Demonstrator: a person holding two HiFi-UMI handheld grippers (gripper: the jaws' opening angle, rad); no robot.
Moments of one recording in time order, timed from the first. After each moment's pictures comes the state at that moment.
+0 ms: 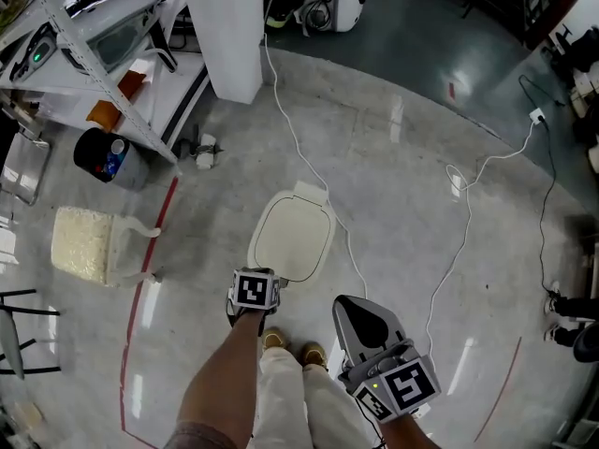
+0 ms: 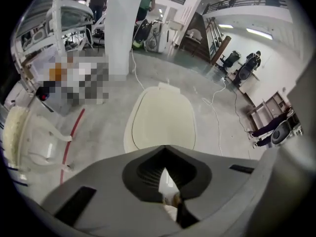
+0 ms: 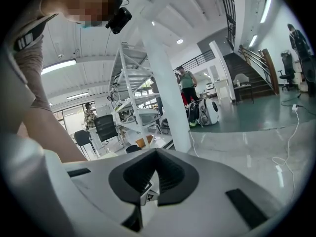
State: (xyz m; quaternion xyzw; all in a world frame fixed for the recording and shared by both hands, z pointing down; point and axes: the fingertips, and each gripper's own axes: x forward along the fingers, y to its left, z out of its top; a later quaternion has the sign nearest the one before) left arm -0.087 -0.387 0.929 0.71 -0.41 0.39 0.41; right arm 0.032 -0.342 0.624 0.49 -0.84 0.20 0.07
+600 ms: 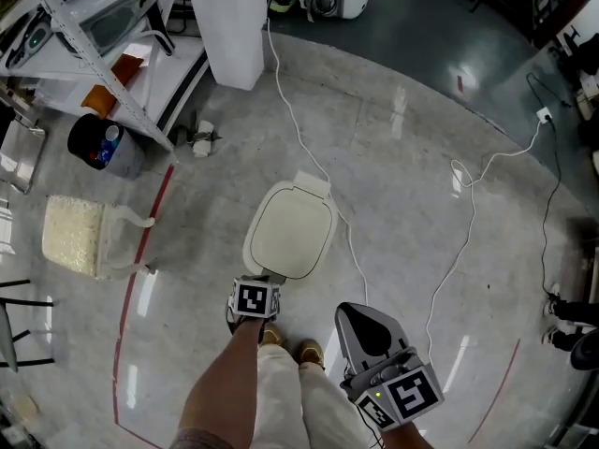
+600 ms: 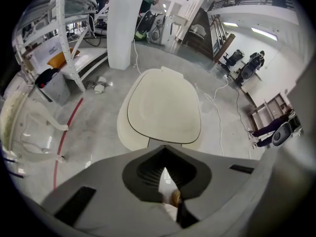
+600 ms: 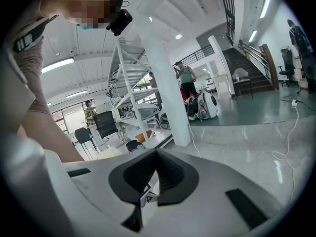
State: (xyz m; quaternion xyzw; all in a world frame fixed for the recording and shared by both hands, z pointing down) left arm -0.081 -0.357 0.979 0.70 -0.40 0.40 0.43; right arm 0.040 -0.336 0.661 0.49 -0.84 0.22 0.09
